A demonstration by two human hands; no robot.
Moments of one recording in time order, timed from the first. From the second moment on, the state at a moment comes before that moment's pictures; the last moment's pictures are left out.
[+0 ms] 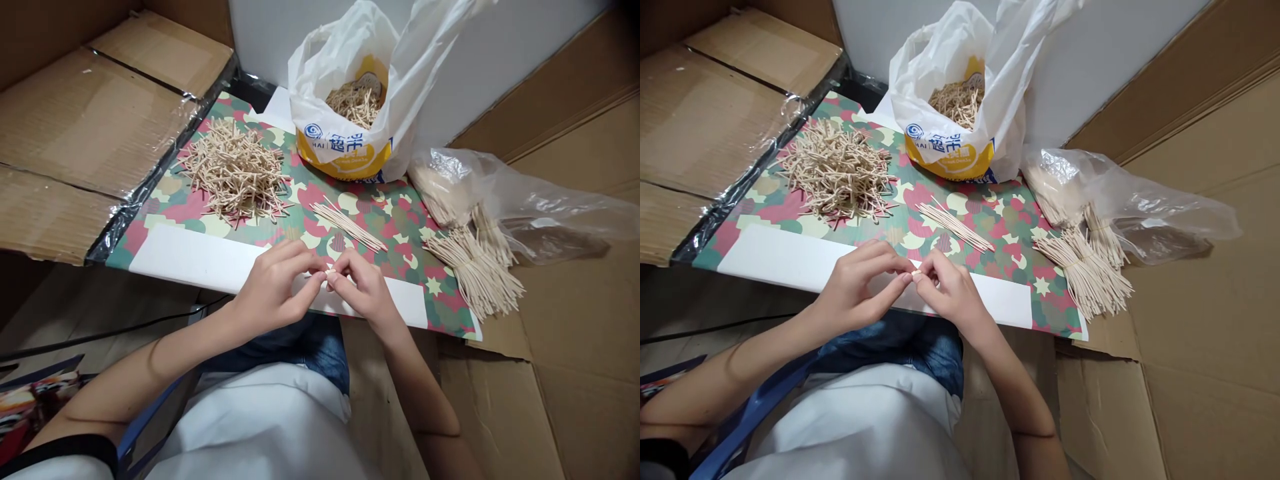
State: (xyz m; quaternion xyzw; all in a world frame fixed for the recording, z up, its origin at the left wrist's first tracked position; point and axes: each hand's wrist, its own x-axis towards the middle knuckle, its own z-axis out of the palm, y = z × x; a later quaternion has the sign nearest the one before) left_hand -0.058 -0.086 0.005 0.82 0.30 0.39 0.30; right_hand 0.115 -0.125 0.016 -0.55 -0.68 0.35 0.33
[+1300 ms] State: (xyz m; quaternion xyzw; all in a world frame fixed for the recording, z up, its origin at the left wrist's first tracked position) left_hand -0.064 -0.081 -0.006 0.84 0.22 0.45 0.23; right_hand 0.120 -0.126 0.011 -0.41 -0.49 0.69 0.34
